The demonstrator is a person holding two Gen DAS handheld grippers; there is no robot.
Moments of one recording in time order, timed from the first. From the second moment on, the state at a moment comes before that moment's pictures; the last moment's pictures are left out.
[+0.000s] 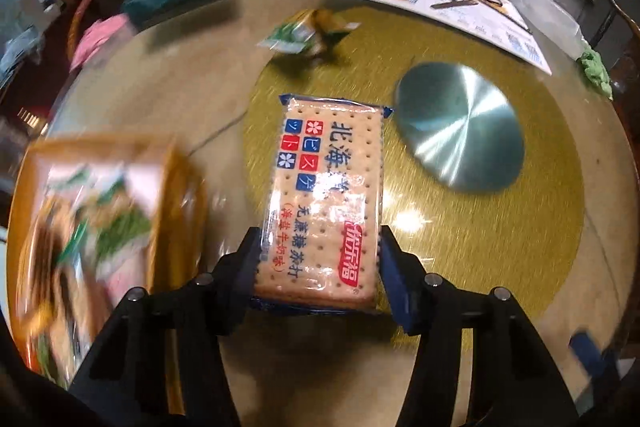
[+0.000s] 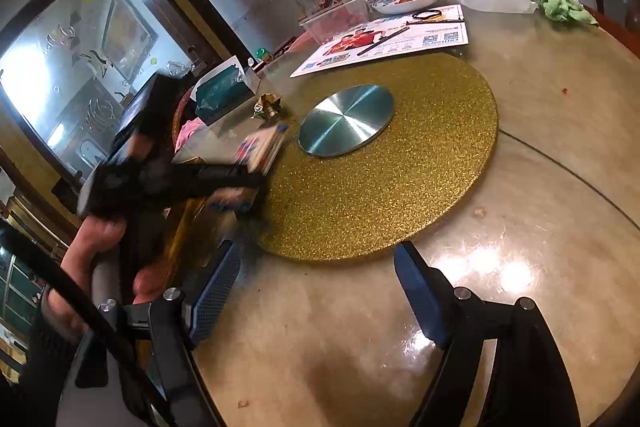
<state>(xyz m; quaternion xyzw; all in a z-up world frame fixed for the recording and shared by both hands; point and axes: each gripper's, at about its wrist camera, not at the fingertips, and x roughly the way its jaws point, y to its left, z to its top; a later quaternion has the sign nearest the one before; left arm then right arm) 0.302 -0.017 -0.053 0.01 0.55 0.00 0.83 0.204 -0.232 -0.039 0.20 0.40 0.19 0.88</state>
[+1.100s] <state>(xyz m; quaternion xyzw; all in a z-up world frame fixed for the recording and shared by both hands) 0.120 -0.012 -0.051 0.01 0.50 -0.02 0.86 0.471 -0.093 -0.051 0.21 0.55 0.23 0.78</state>
